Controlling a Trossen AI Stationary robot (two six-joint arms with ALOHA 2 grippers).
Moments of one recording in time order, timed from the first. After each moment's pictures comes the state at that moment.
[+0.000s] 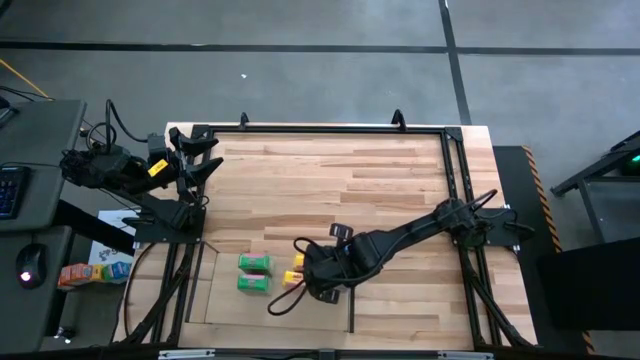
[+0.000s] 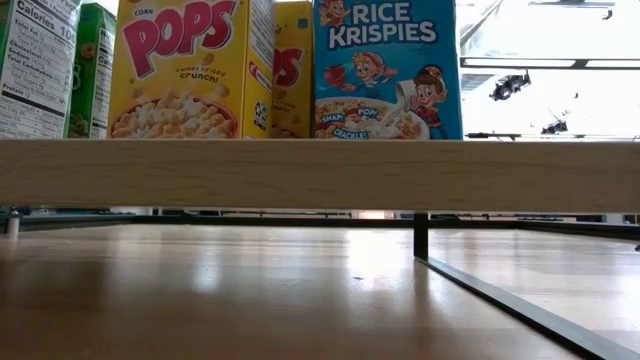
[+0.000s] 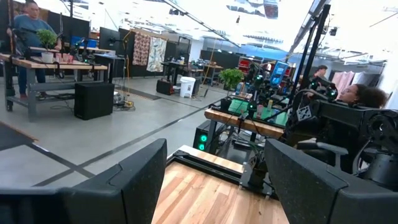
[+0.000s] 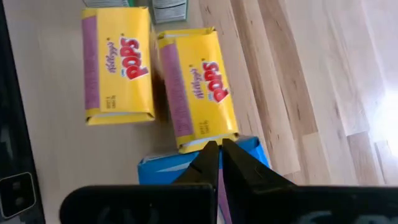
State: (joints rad) left arm -0.37 0.48 0.87 -0.24 -0.77 -0.08; right arm 0.43 2.20 2.31 -1.35 0.32 0.58
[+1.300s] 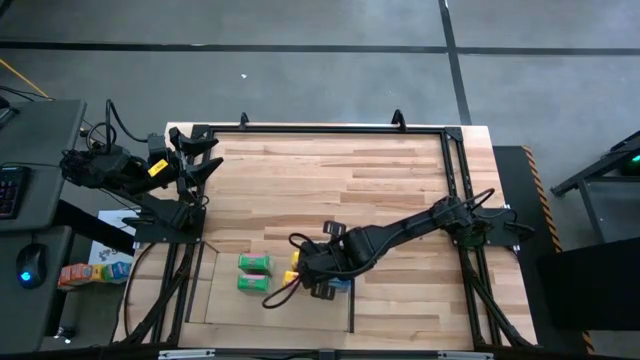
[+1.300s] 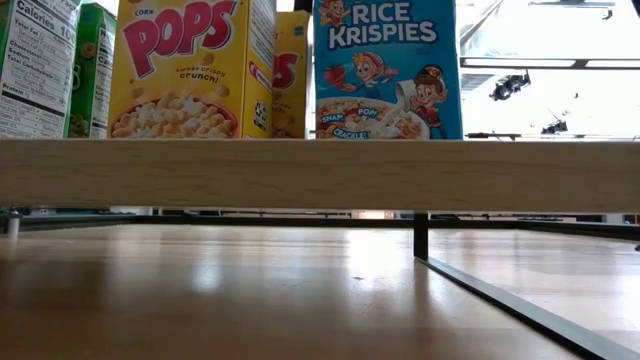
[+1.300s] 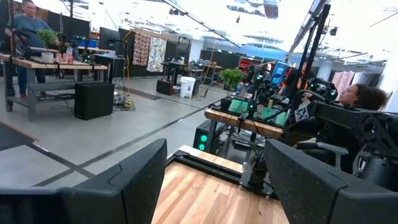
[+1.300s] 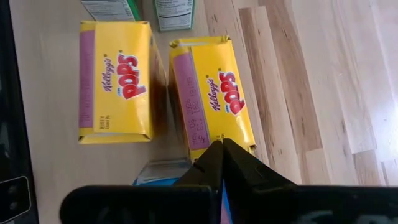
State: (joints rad) left arm -0.37 0.48 0.87 -0.24 -0.77 -0.08; right arm 0.39 2.21 2.31 -1.30 0.28 0.50
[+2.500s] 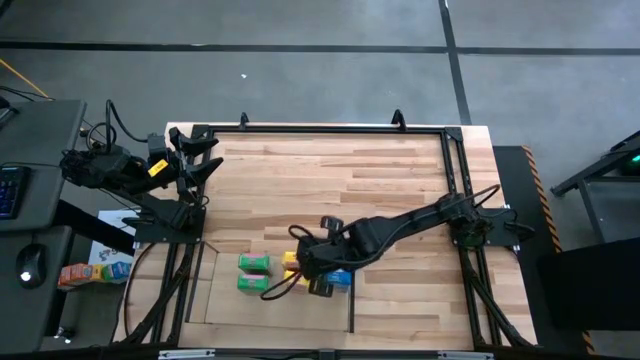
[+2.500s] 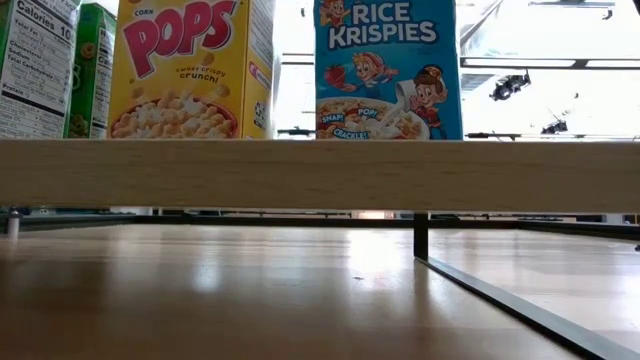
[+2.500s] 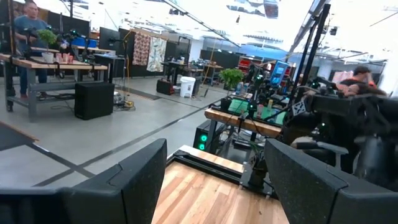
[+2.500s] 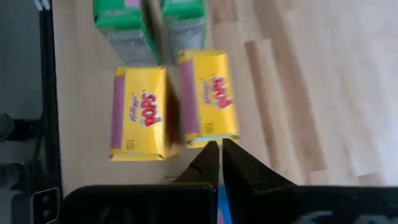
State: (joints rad) left arm -0.37 0.48 0.87 -0.24 -0.77 -0.07; right arm 0.37 2.16 2.31 -1.23 0.25 0.46
